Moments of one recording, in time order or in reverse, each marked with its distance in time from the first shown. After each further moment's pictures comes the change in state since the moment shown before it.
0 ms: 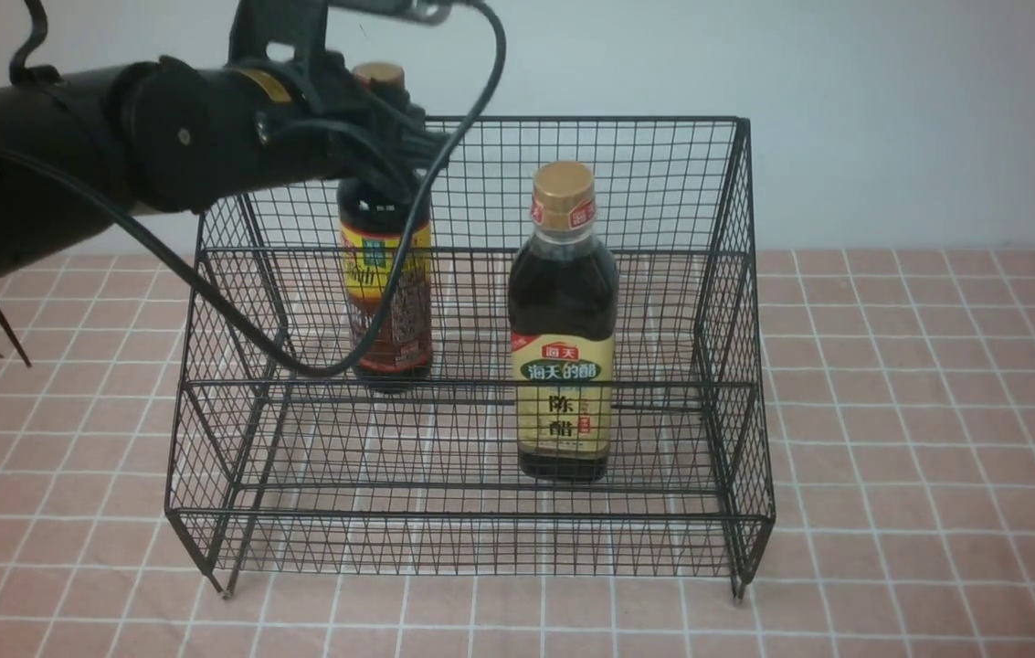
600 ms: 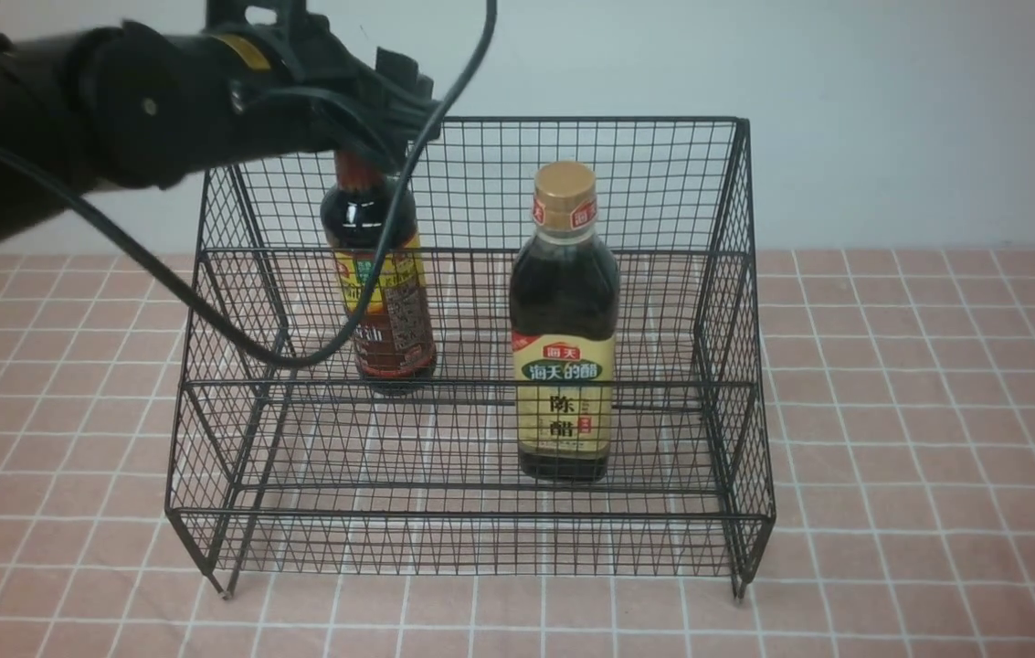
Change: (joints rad) right arm 0.000 0.000 0.000 0.001 0.000 0.000; left arm 0.000 -0.076 -0.009 0.003 0.051 0.000
